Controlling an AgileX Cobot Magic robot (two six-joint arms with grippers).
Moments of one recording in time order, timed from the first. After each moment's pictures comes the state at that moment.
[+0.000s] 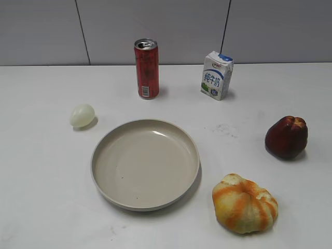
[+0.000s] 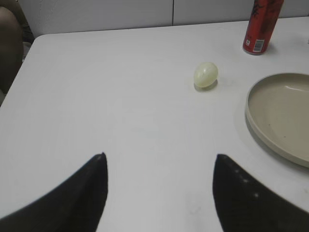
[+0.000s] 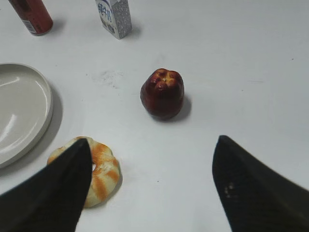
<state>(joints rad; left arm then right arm) -0.07 -0.01 -0.50 -0.09 1.05 0.12 0.09 0.59 -0.62 0.11 0.75 0.00</state>
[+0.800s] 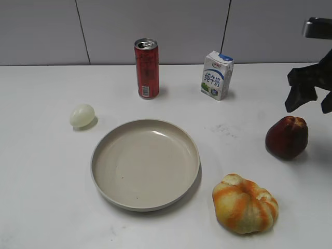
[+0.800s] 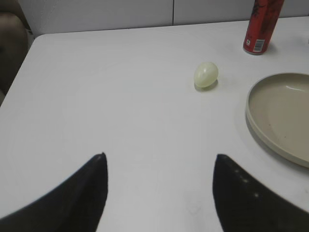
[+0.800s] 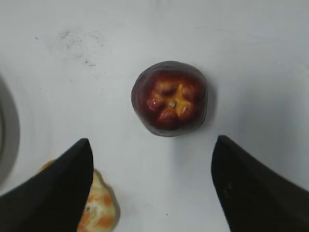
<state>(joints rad) -0.07 -0.01 -0.50 -0.09 1.05 0.12 0.09 1.63 -1.12 0.11 0.82 0.03</state>
